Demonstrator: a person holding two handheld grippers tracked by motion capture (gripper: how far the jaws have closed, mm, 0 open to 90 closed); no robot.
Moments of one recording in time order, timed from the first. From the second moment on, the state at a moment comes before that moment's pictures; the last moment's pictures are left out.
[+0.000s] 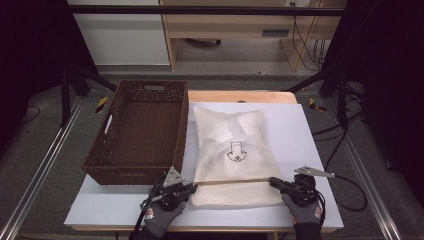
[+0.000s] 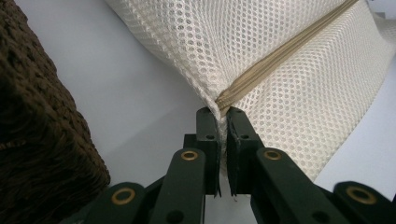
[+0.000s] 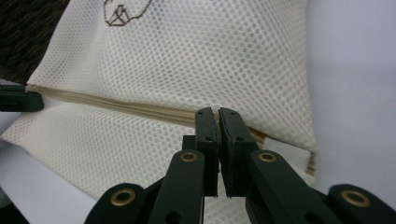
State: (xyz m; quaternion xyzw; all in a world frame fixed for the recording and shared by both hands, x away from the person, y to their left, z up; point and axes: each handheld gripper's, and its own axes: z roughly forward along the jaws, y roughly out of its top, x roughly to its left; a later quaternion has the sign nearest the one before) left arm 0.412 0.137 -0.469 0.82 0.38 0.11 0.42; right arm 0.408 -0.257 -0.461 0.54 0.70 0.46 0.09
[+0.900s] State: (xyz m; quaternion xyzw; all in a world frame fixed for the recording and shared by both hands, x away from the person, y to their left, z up) left arm 0.412 0.142 -0.468 0.80 0.38 0.12 0.44; right arm 0.409 -0.271 -0.465 0.57 0.69 0.42 0.16
